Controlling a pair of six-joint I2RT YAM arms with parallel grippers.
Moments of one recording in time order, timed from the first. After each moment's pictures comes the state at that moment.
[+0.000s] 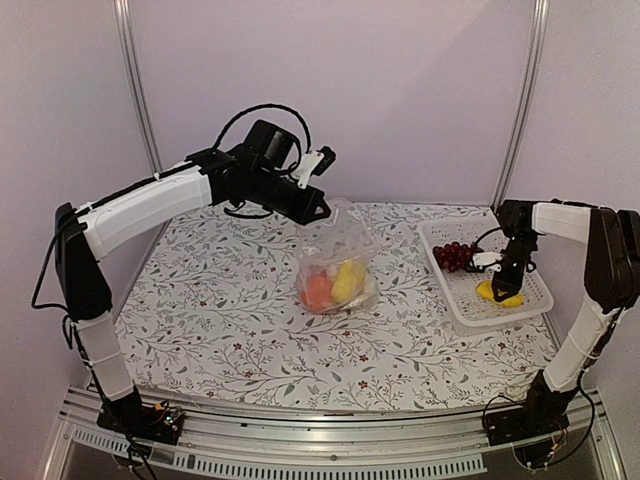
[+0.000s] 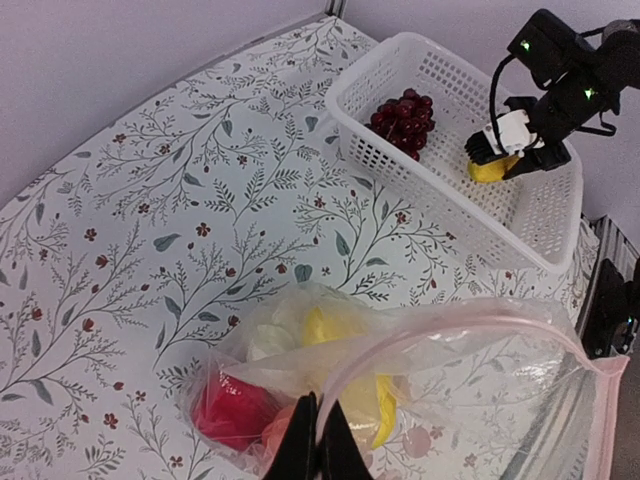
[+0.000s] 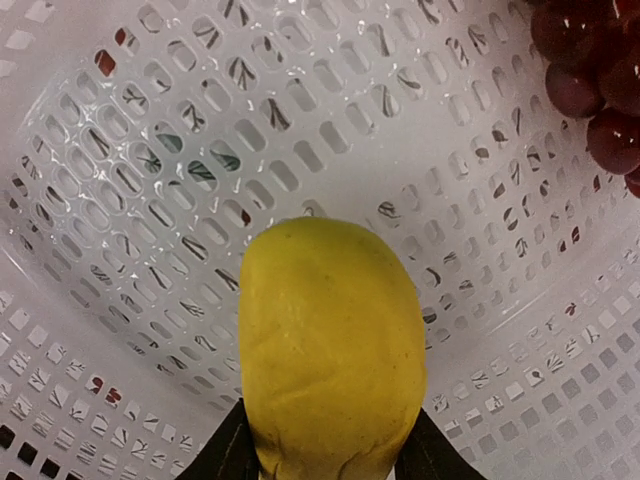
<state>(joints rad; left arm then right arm) -0.75 1.85 1.80 -0.63 0.19 -0.08 0.01 1.74 1.20 -0.95 0.10 -1.07</state>
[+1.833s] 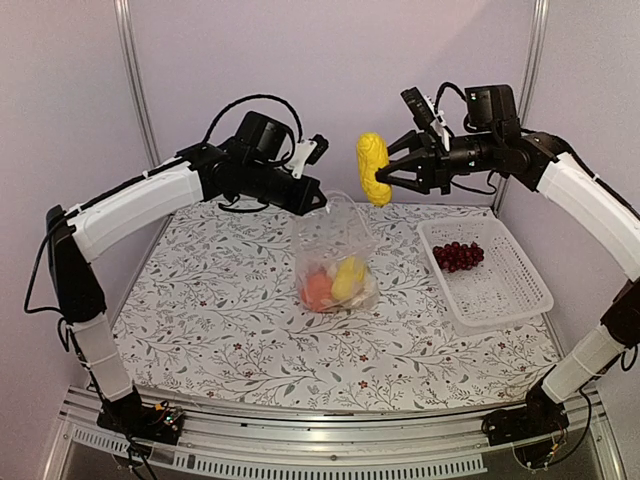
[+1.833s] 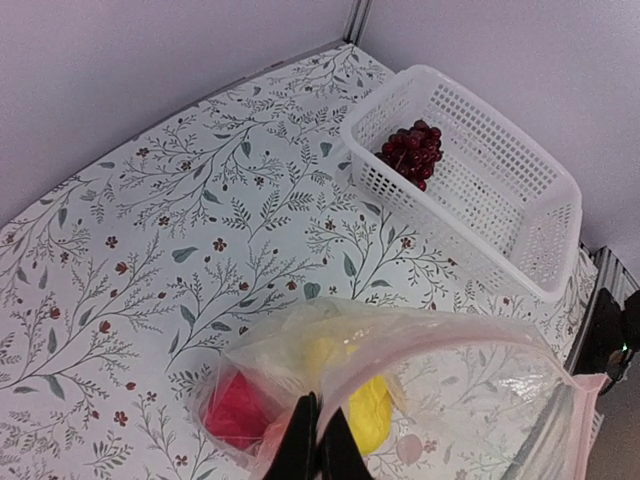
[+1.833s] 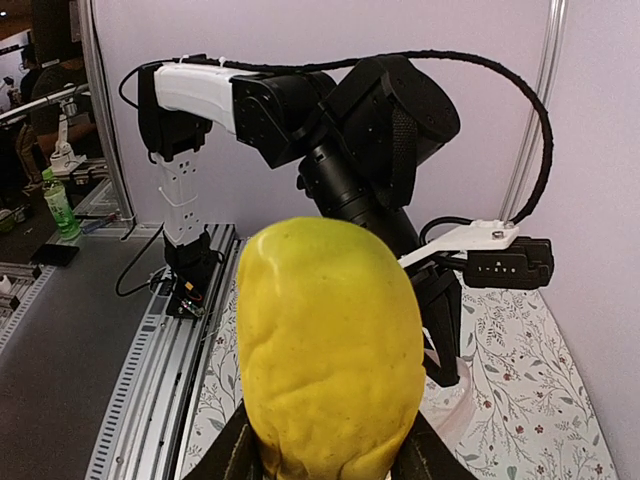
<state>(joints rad) -0.75 1.82 1.81 -0.62 0.15 -0.13 0.55 1.52 1.69 -0.55 -0.98 -0.37</state>
